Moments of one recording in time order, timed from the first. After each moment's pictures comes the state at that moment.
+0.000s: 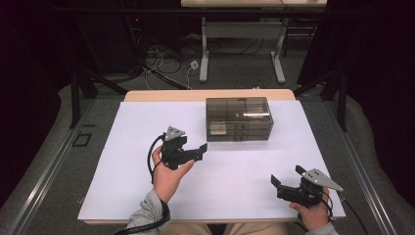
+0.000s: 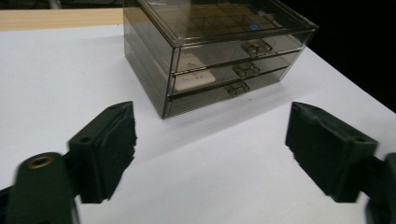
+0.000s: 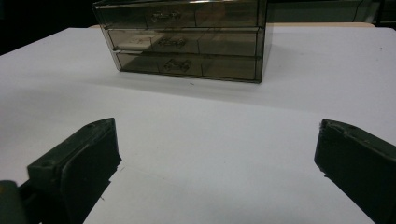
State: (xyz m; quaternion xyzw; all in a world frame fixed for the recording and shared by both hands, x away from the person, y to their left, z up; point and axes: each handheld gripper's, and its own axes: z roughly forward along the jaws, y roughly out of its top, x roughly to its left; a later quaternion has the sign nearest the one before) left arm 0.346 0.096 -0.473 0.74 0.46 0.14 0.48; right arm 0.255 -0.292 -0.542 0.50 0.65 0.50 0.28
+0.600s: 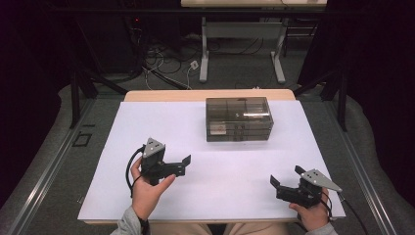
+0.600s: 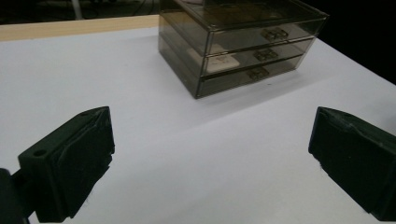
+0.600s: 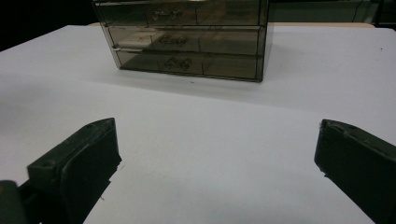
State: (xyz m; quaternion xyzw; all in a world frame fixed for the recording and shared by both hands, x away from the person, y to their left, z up) left arm 0.308 0.147 -0.479 0.73 0.45 0.19 0.47; right arm 0.254 -0.290 -0.544 0.50 0.65 0.50 0.28
